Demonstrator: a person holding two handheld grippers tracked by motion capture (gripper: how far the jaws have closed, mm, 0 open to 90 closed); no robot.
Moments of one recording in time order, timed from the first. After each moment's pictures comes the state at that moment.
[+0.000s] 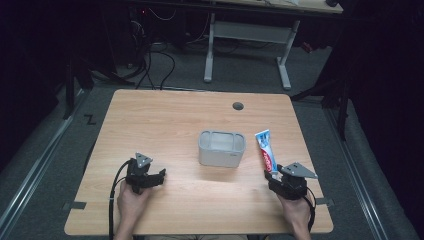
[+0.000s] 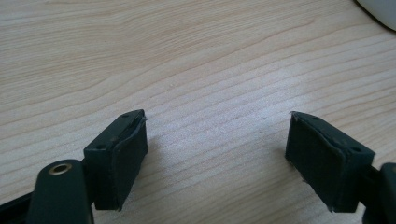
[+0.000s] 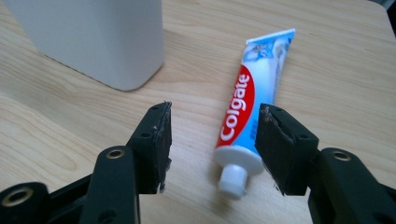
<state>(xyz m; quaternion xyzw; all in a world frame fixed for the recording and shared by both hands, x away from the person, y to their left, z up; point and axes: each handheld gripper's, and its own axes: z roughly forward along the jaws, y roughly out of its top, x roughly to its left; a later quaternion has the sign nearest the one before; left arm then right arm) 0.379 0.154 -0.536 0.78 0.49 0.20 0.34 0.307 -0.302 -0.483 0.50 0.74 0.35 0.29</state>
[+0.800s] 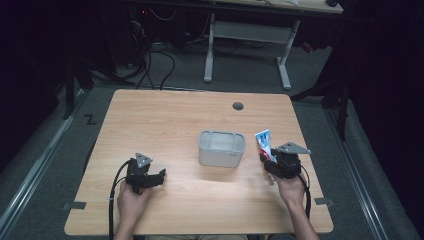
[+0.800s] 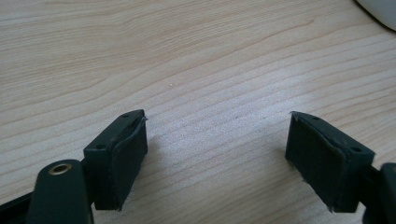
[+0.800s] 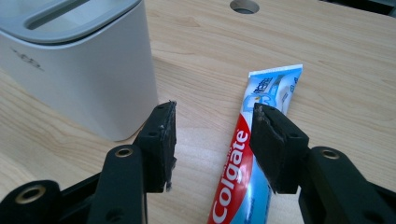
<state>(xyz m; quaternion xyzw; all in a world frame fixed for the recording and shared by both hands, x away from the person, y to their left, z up) 0.379 0.154 -0.536 0.78 0.49 0.20 0.34 0.360 -0.295 -0.463 0.50 0.74 0.35 0.27</state>
